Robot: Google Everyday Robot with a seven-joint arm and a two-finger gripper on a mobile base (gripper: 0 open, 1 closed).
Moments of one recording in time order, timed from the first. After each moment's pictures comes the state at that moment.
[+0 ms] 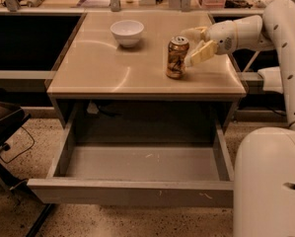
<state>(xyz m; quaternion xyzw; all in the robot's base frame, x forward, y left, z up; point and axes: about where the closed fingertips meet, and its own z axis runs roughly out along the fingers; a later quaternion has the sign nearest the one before) 0.706 -0.120 0.899 -0.51 0.61 0.43 0.44</state>
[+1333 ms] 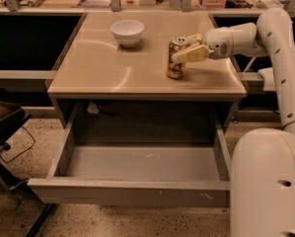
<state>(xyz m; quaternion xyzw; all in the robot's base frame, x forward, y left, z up) 0.712 -0.116 0.883 -0.49 0.60 0.45 0.43</state>
